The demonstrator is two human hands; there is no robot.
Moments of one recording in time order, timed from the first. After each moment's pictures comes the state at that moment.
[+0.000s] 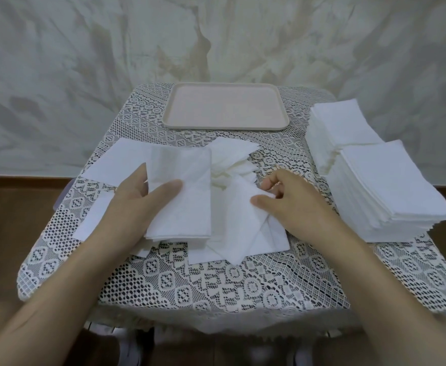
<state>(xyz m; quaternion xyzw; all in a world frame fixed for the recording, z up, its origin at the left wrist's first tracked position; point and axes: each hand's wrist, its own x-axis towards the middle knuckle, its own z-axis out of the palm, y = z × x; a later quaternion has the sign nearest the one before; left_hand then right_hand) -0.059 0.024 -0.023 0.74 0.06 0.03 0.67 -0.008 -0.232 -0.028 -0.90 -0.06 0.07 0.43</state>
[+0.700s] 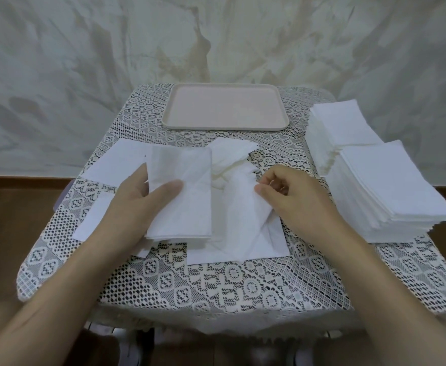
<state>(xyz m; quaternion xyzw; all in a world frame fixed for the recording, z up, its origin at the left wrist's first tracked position) -0.056 0.026 -0.025 0.74 0.05 0.05 0.67 -0.006 -0.237 -0.030 -0.90 -0.10 -0.01 0.43</state>
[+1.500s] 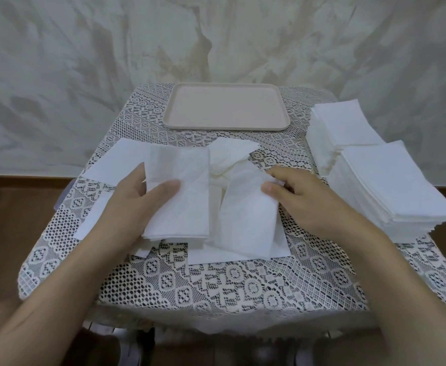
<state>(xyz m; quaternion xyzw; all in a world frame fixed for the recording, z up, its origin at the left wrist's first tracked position) -0.058 0.029 -0.022 0.75 0.08 0.04 0.65 0.004 -0.251 -0.025 -0.88 -0.20 0.06 0.42</state>
